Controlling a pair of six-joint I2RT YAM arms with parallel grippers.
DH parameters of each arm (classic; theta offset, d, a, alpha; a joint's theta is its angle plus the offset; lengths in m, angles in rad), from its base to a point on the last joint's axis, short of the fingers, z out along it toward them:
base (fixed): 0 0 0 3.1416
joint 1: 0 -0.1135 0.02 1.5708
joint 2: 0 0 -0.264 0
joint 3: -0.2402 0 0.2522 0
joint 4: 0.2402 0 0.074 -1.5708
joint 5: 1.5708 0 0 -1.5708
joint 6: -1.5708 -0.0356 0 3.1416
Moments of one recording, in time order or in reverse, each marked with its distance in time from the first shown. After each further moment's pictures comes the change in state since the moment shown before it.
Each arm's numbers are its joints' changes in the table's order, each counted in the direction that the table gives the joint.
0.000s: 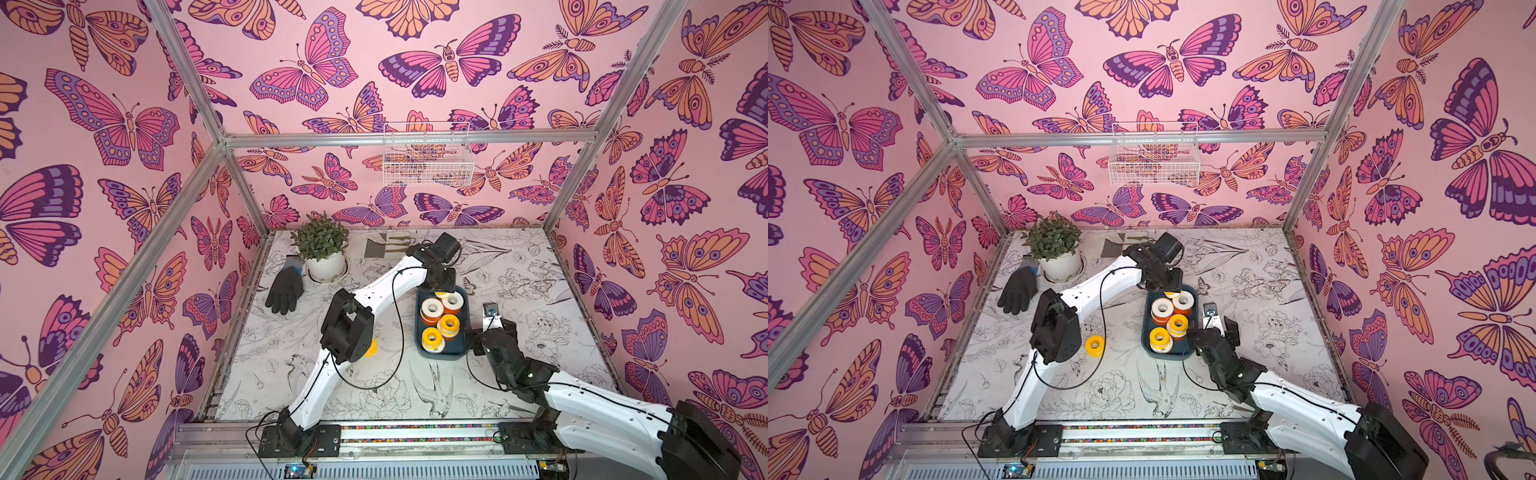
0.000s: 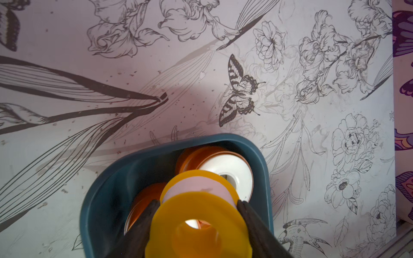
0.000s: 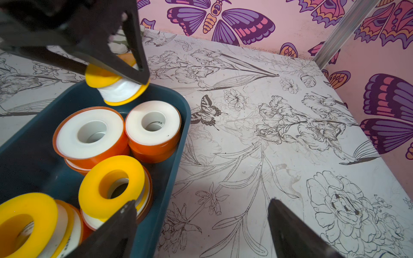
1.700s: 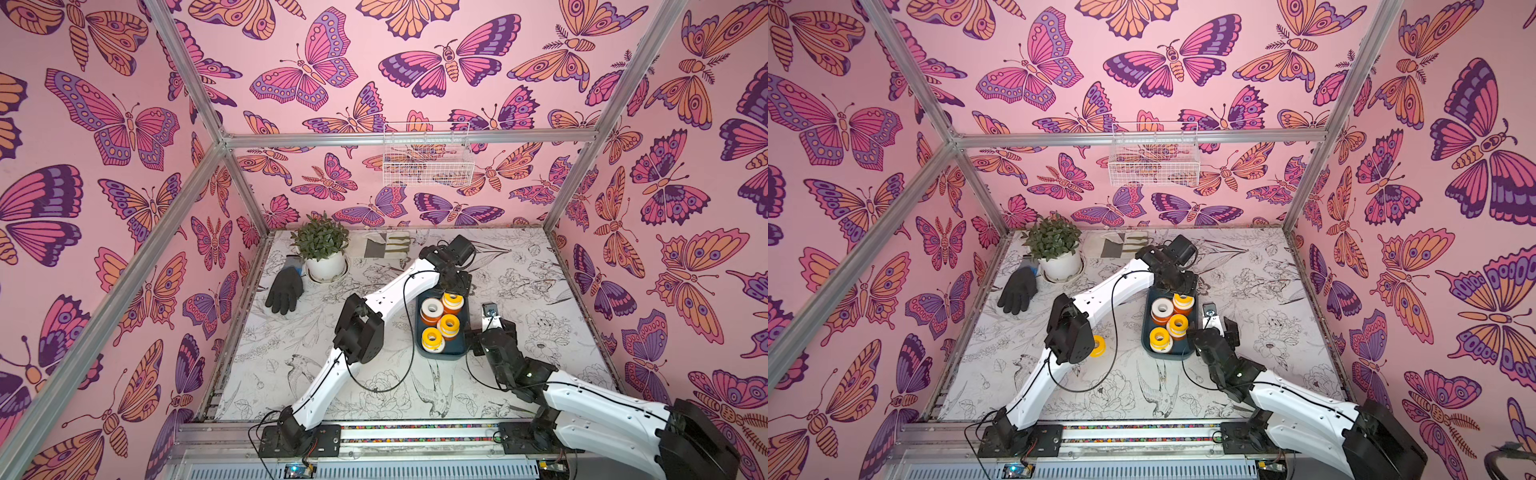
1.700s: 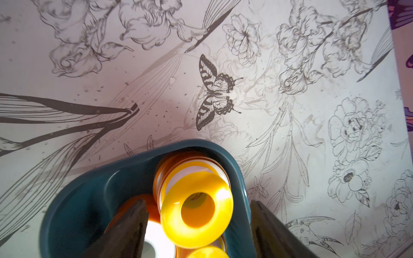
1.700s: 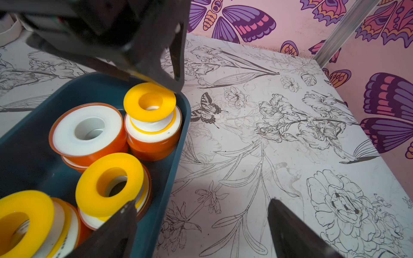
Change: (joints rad) left arm 0.050 0.040 -0.140 0.076 -0.057 -0.080; right arm 0.000 0.013 0.000 -0.001 0.000 0.001
